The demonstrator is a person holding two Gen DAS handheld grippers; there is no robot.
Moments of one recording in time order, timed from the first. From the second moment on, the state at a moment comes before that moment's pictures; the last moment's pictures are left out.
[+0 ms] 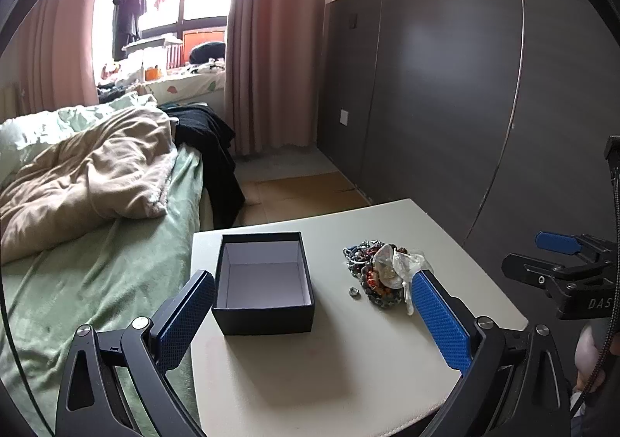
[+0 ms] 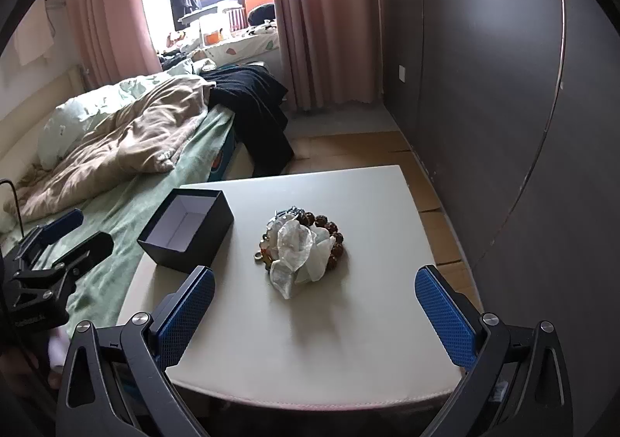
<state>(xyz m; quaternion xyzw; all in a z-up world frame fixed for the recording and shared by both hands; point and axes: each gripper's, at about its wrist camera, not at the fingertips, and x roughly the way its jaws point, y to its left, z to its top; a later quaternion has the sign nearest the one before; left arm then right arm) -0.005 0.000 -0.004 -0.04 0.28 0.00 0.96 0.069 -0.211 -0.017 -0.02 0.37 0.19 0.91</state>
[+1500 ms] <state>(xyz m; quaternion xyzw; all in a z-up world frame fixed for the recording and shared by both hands) -0.011 -0.007 0.003 -0.03 0.27 -0.01 0.96 0.067 -0.213 -0.018 -0.02 0.37 0.19 0.91</state>
